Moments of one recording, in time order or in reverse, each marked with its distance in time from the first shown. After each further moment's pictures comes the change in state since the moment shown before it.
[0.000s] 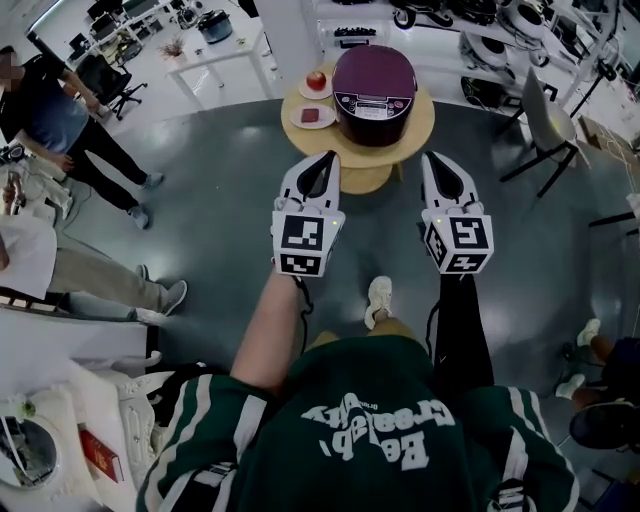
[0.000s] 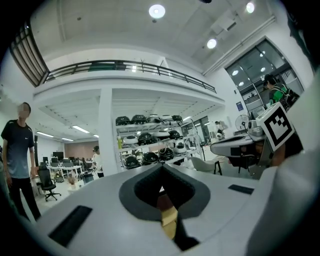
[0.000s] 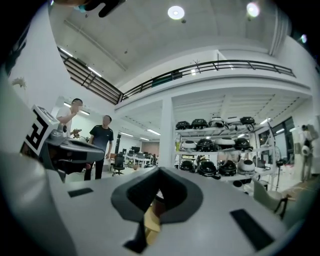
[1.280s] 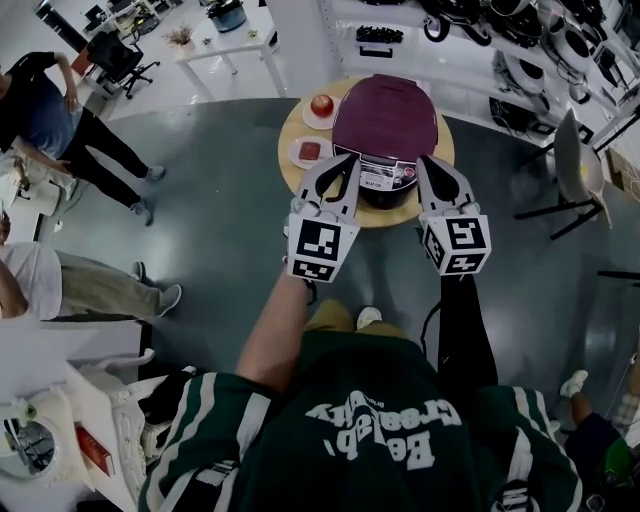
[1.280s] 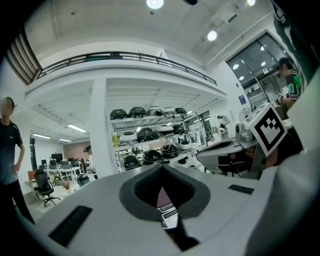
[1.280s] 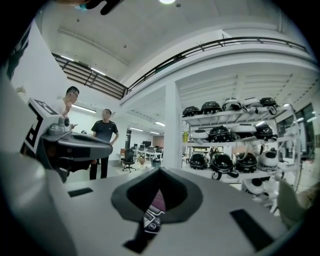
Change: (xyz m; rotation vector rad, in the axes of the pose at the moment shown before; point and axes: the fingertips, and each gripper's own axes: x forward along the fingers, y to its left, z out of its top) left arm 0.243 0.055 -0.018 0.037 0.029 0.002; right arm 0.241 -0.104 -0.047 0.015 0.076 0.164
